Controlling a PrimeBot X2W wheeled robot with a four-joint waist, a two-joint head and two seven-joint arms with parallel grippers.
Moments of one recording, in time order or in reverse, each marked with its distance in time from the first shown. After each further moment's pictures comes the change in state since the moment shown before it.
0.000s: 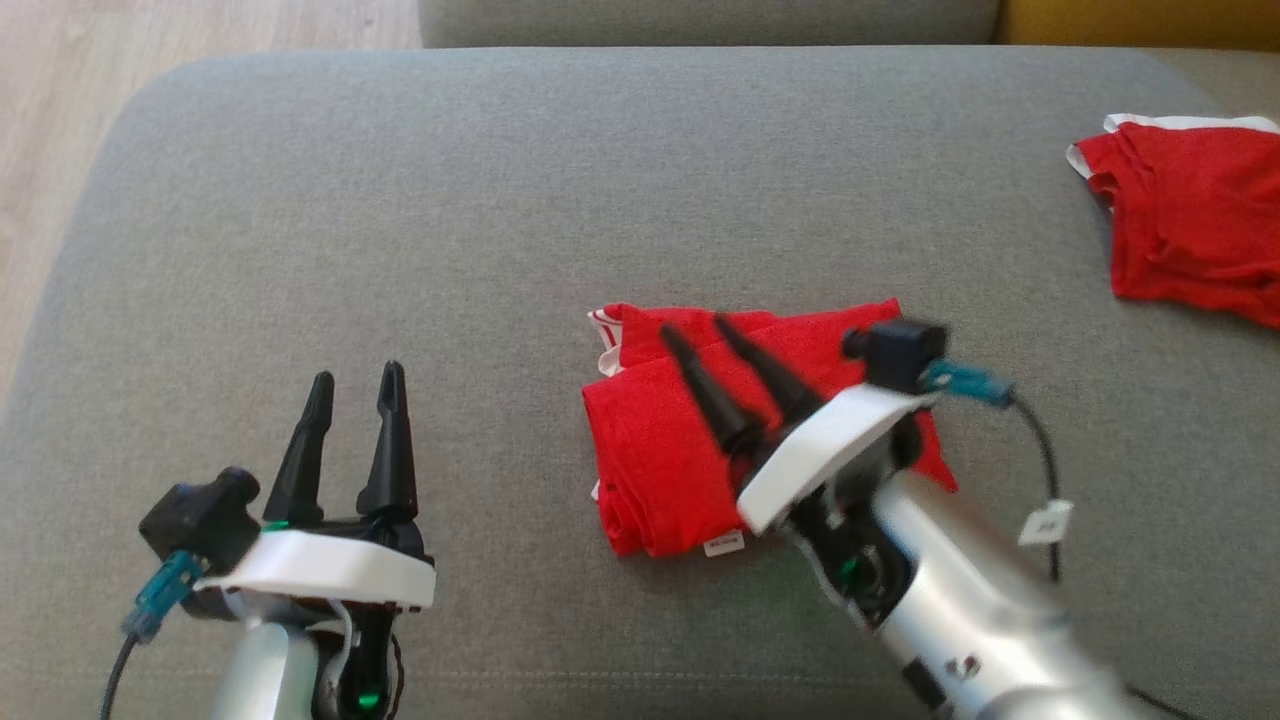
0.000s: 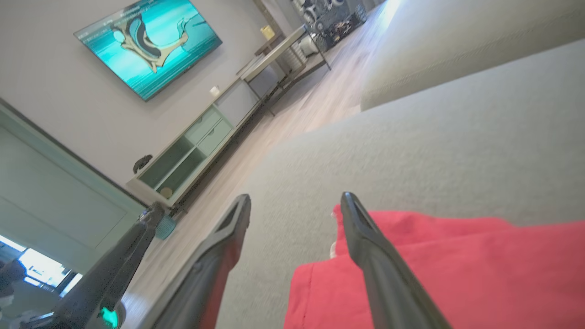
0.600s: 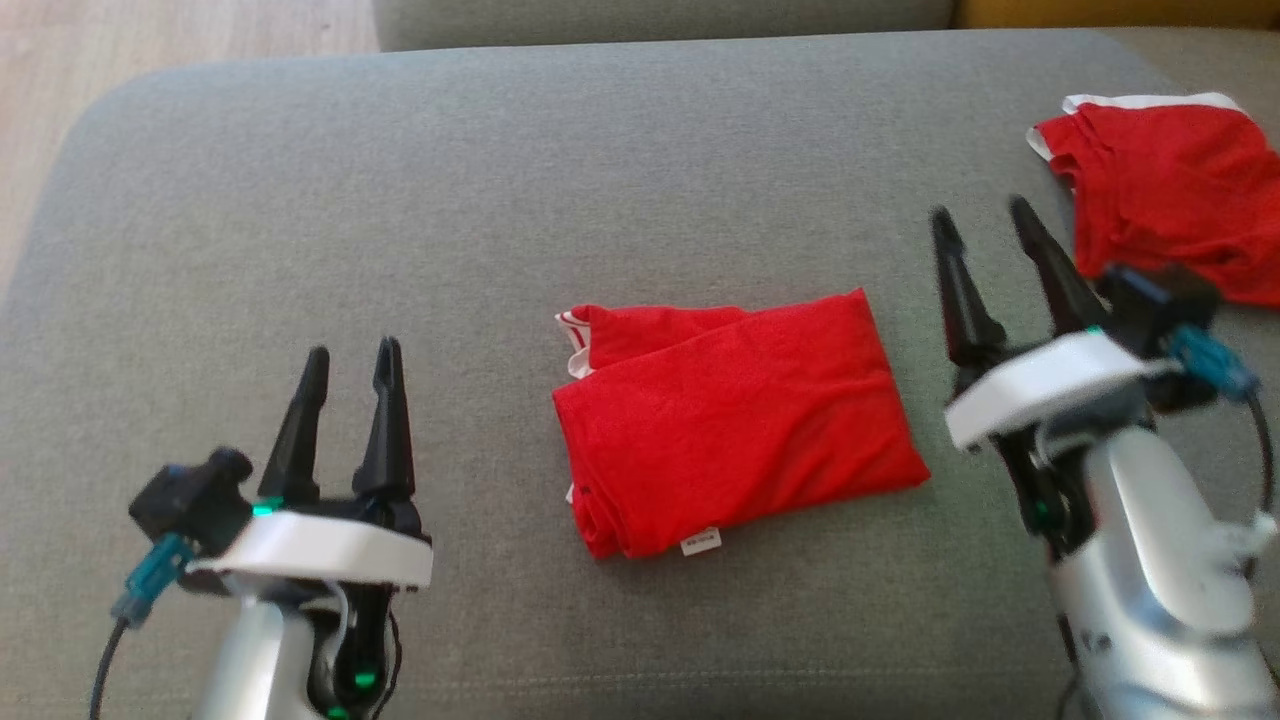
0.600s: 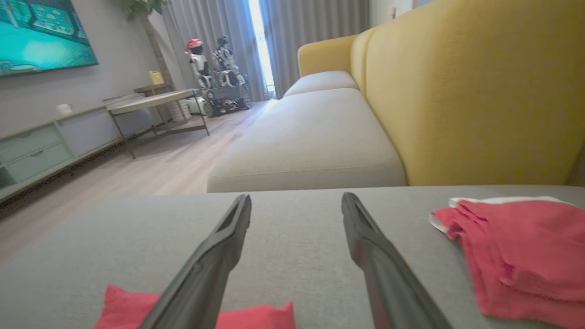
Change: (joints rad) left arm -0.018 0.000 0.003 -0.017 0.003 -0.005 0.000; right arm 0.080 -0.032 -0.545 -0.140 -0.607 0.000 0.017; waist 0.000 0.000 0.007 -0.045
